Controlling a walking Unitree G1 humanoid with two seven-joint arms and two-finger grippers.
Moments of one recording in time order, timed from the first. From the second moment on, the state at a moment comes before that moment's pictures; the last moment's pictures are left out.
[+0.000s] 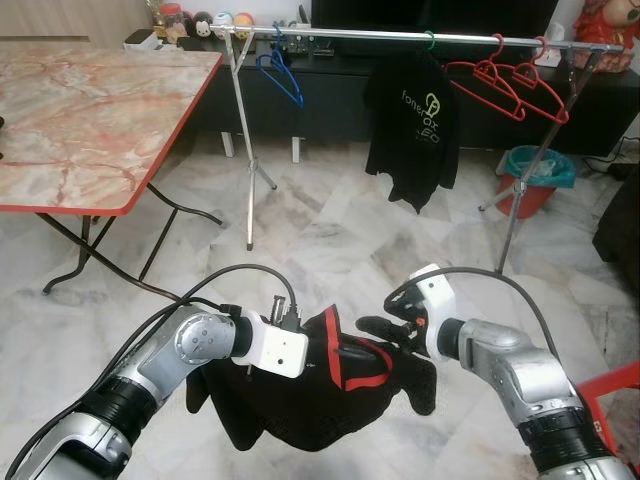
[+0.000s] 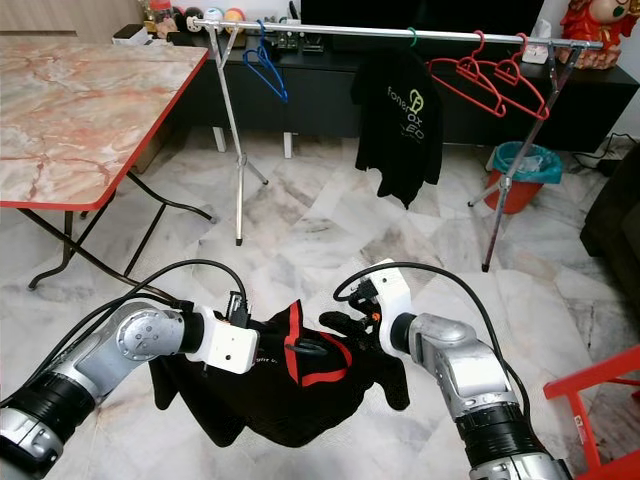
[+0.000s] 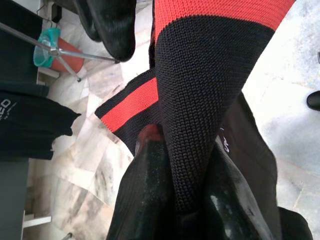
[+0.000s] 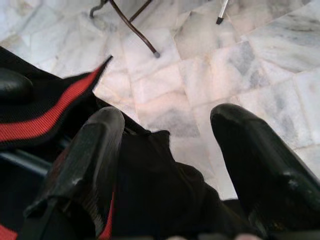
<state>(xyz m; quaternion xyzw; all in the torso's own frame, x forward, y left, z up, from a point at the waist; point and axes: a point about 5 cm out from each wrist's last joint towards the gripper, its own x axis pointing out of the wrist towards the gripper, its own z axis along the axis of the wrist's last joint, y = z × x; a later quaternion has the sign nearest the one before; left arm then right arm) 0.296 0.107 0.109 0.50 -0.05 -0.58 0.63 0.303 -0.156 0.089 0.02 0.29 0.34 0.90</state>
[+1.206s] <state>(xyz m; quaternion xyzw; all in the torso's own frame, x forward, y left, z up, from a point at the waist) 0.294 0.104 0.107 0.51 -0.05 -0.59 0.62 0.293 -0.146 0.077 -0.06 0.31 0.40 0.86</state>
